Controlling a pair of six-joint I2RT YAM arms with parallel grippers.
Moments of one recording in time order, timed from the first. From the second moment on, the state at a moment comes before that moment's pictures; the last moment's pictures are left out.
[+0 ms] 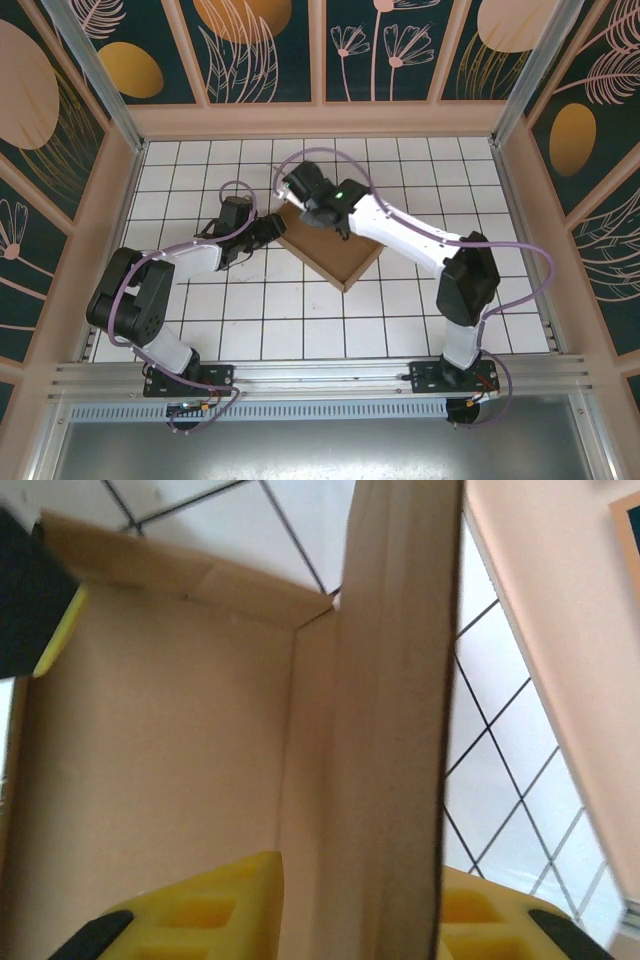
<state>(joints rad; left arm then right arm) -0.37 1.62 0.75 0.12 0.21 -0.82 0.91 1.86 1.66 -0.78 0.49 -0.40</state>
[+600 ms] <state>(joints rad) -0.32 1.43 0.66 0.09 0.12 -0.88 0.97 1.85 1.47 -0.65 0.44 -0.36</state>
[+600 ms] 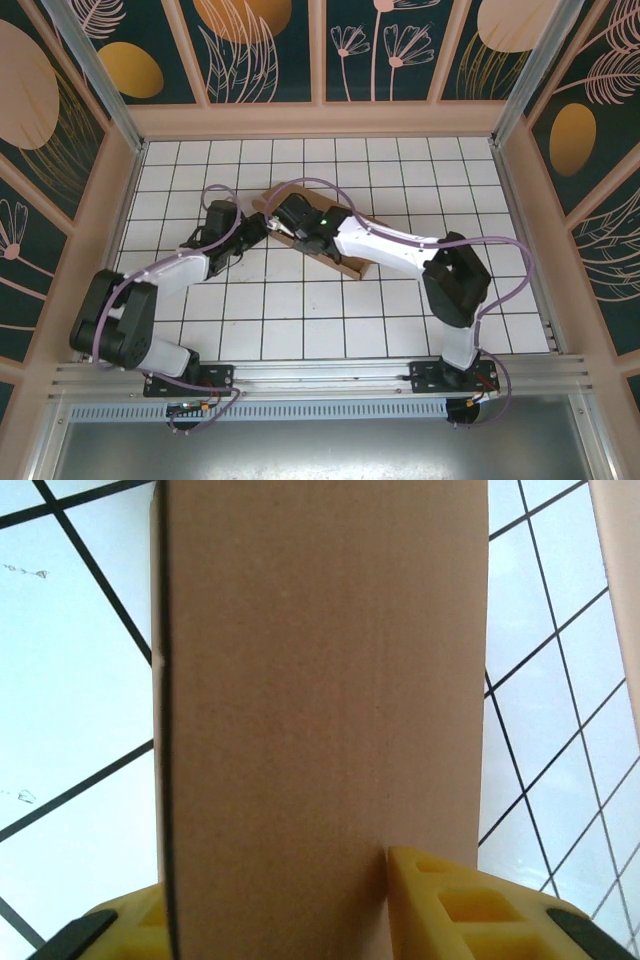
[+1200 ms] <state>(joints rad) -0.29 1.32 0.84 -0.03 -0.03 -0.74 0.81 1.73 1.44 -0.50 0.48 -0.64</state>
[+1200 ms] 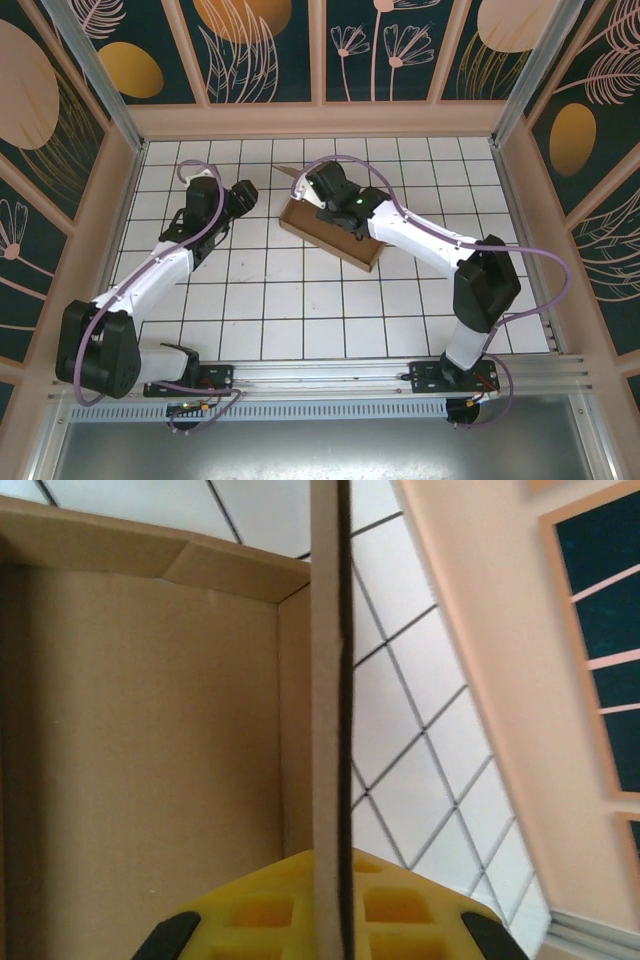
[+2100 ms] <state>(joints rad) -0.27 1.37 0.92 0.28 0.29 -0.17 0.40 1.69 1.64 -0.49 -0.36 -0.76</state>
